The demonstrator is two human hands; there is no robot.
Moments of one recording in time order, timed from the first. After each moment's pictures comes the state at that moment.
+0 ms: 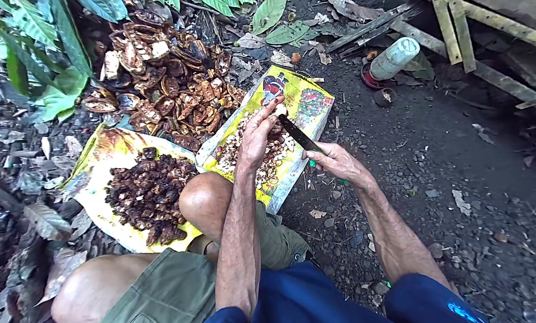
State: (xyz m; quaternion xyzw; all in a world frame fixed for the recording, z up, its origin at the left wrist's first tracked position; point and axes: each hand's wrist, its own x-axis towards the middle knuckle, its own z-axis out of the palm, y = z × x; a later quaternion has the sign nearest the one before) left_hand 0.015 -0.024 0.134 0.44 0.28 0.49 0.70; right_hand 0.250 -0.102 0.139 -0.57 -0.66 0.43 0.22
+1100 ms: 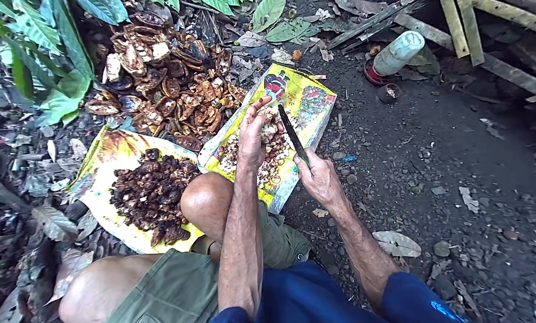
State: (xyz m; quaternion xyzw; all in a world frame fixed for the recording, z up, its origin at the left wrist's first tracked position) left_hand 0.018 -0.018 0.130 0.32 0.29 0.55 0.72; right_hand 0.172 -0.138 0.131 -0.71 -0.63 0.21 0.23
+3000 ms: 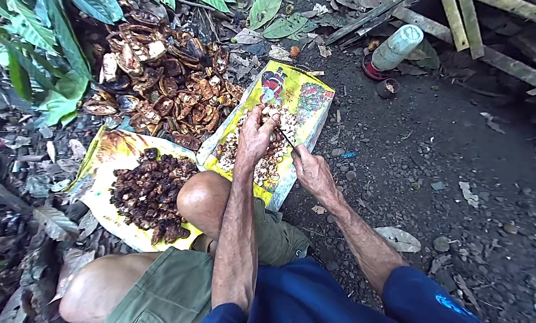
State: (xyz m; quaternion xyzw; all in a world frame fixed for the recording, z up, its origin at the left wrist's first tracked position) left_hand 0.014 -0.028 0.142 0.54 0.48 0.37 0.59; right_hand 0.182 -0.132 0.097 -0.71 -0.66 0.14 0.19
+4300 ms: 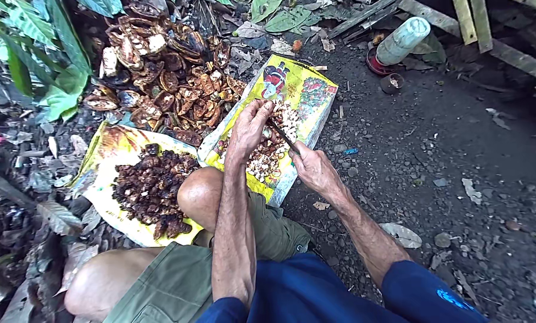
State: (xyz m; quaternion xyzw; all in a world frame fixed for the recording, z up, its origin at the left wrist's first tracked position) left_hand -0.006 -0.015 0.137 0.55 0.41 0.37 0.62; right_hand 0.171 -0.130 0.131 -0.71 -0.66 0.22 0.13
